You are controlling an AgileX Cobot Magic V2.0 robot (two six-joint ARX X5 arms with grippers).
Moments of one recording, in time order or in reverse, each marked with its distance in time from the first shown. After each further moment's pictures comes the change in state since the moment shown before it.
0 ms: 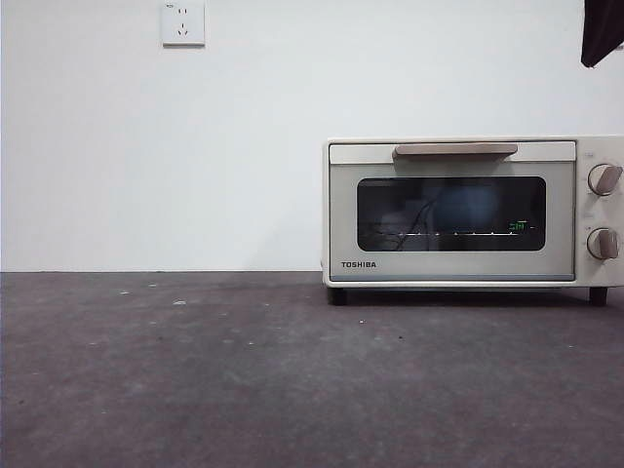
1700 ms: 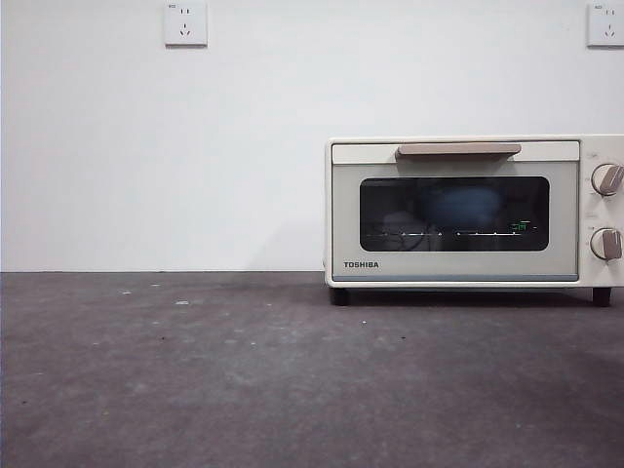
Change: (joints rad) left arm 0.000 0.025 0.000 0.000 0.000 0.000; right arm -0.347 -1.161 -1.199 0.609 -0.229 -0.109
